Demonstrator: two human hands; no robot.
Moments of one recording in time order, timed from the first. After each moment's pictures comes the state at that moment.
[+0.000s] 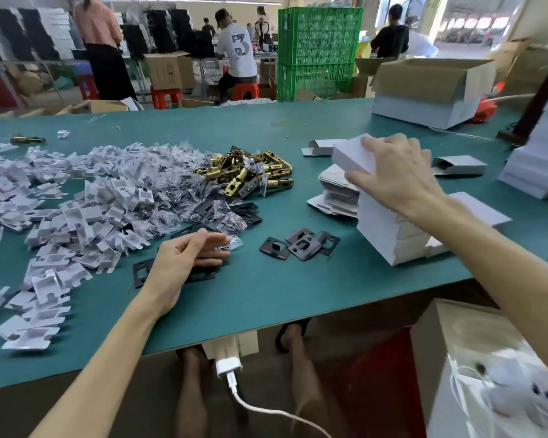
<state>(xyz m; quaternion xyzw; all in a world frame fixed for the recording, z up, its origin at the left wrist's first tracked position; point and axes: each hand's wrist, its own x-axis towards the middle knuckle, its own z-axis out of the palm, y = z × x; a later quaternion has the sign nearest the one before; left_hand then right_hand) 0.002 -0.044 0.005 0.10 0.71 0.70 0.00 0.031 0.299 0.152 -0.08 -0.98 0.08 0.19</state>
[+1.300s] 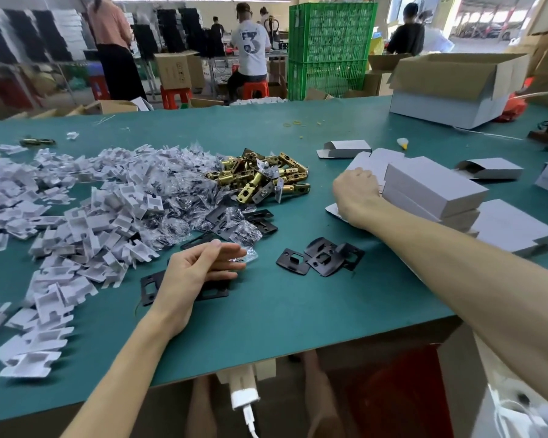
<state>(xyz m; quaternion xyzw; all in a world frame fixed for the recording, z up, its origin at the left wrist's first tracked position) -0.007 -0.043 0.002 0.09 0.70 0.71 0.01 -0.108 0.255 0.073 -0.10 -0.98 -0.16 0.03</state>
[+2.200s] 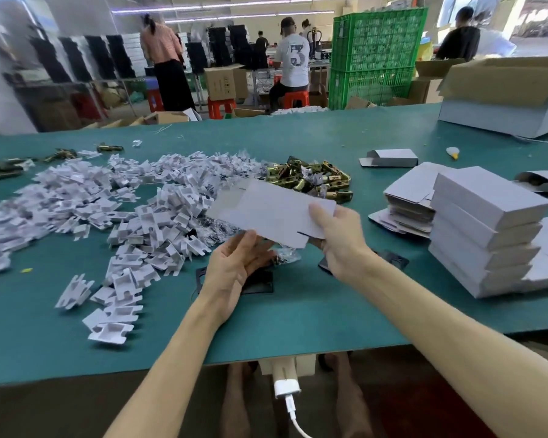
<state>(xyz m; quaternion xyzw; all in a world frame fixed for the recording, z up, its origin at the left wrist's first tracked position) 0.002 -0.052 0.022 0.03 0.53 0.85 0.01 -0.020 0.130 0.069 -0.08 -0.60 0.79 0.05</state>
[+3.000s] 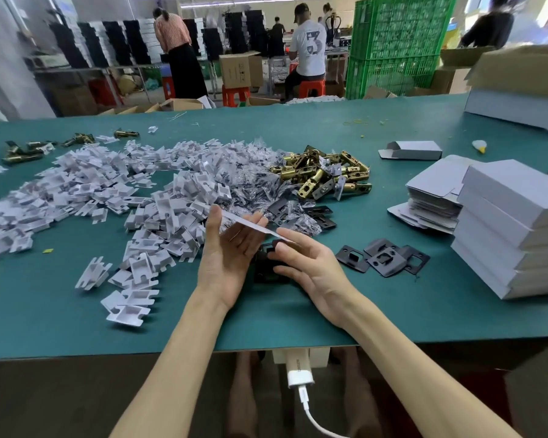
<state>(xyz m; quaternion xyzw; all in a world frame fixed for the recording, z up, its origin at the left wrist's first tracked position) 0.009 -0.077 0.025 -0.02 0.42 0.91 -0.01 0.022 0.093 0.014 0.07 -0.52 0.84 -0.12</state>
